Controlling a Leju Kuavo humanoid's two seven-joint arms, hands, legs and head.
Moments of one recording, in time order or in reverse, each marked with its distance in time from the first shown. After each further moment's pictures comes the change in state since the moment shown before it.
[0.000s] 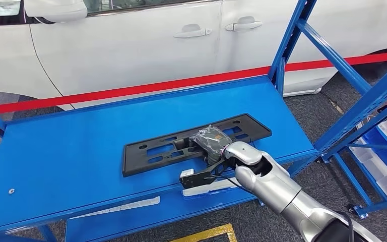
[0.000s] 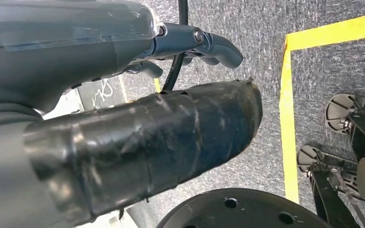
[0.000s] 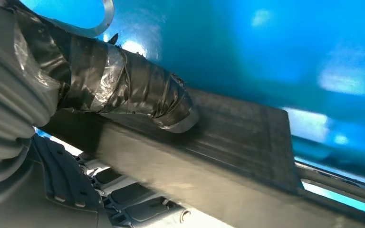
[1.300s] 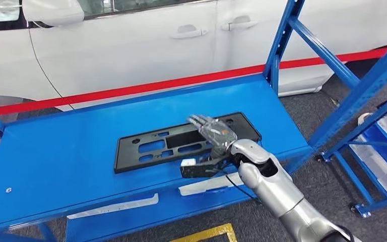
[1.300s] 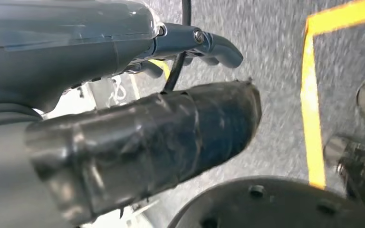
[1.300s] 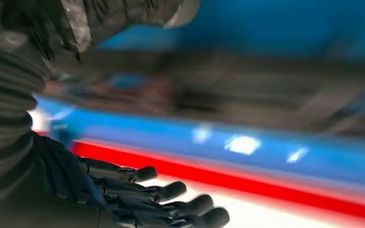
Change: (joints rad) left arm 0.009 -0.004 0.018 0.000 -0.056 -0.002 0.078; right arm 0.074 0.069 -0.196 -0.075 0.002 0.038 -0.044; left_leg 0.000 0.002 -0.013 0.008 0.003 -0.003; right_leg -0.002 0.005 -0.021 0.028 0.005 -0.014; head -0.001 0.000
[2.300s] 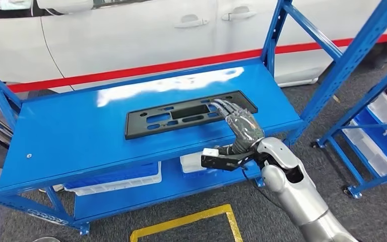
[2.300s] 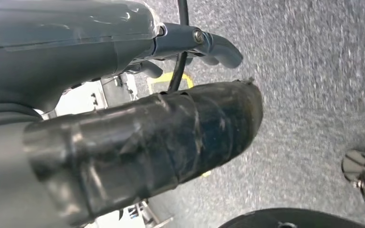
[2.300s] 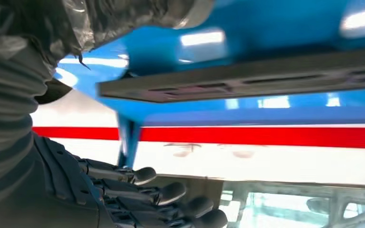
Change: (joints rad) left arm 0.015 0.003 0.000 -0.002 -0.046 0.019 0.037; right arm 0.126 -0.068 -0.169 -0.210 -0.005 -0.131 0.025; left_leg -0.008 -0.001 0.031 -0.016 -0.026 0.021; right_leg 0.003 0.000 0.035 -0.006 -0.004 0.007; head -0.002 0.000
